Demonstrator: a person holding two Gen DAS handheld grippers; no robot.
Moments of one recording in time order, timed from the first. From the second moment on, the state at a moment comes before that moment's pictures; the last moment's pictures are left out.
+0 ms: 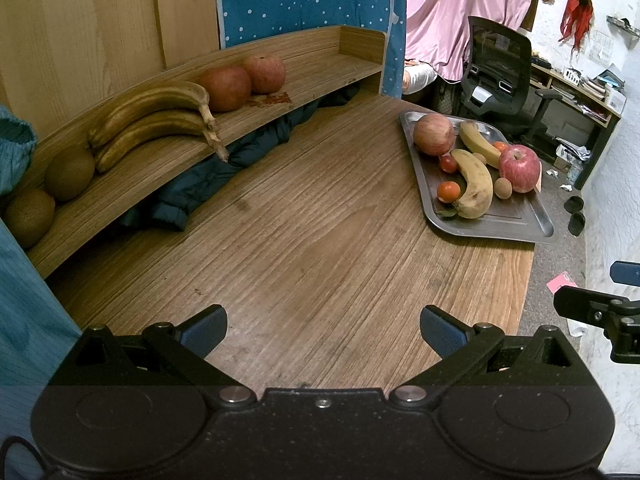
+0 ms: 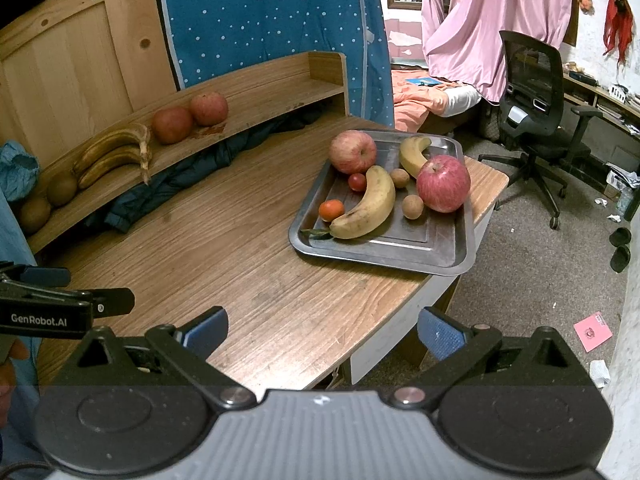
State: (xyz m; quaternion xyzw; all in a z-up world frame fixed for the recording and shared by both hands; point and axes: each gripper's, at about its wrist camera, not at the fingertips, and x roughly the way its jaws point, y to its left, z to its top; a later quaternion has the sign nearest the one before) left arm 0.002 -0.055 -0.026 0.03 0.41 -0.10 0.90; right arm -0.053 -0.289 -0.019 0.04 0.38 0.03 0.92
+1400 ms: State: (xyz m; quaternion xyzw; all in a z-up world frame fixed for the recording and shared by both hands) left arm 0.003 -0.062 -0.027 0.05 0.43 -0.08 0.90; right arm -0.054 -0.288 -0.024 0.05 0.38 0.03 0.92
